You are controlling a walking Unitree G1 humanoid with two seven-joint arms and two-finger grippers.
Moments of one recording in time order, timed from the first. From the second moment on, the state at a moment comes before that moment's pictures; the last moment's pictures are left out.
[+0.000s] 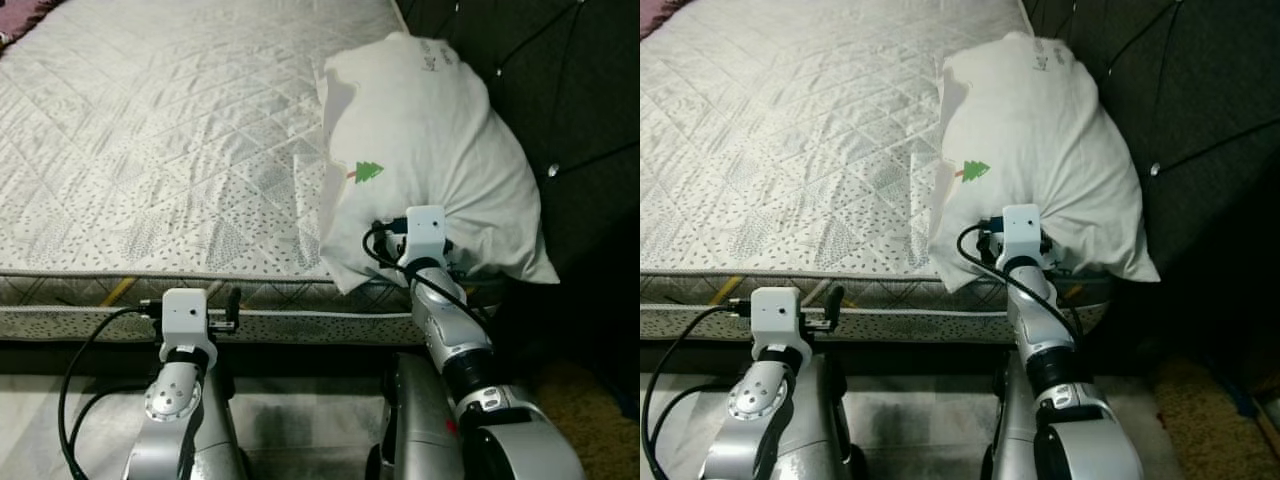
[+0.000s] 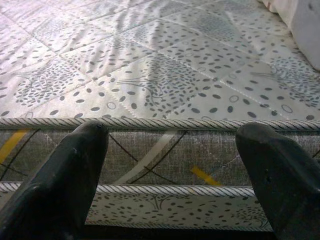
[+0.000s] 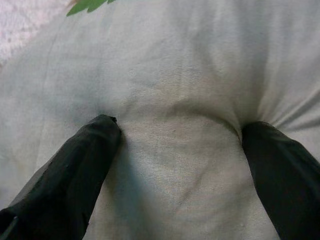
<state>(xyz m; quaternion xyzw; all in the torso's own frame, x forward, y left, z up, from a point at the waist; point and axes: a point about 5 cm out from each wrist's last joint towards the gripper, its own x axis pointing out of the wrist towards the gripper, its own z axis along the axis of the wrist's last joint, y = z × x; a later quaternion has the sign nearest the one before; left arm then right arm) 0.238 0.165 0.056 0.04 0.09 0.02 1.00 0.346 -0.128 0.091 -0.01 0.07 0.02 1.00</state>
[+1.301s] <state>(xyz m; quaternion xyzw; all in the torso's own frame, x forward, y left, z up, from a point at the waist) 0.240 0.157 0.052 0.01 0.10 0.00 1.00 0.255 -0.175 0.115 0.08 -0.02 0.02 1.00</state>
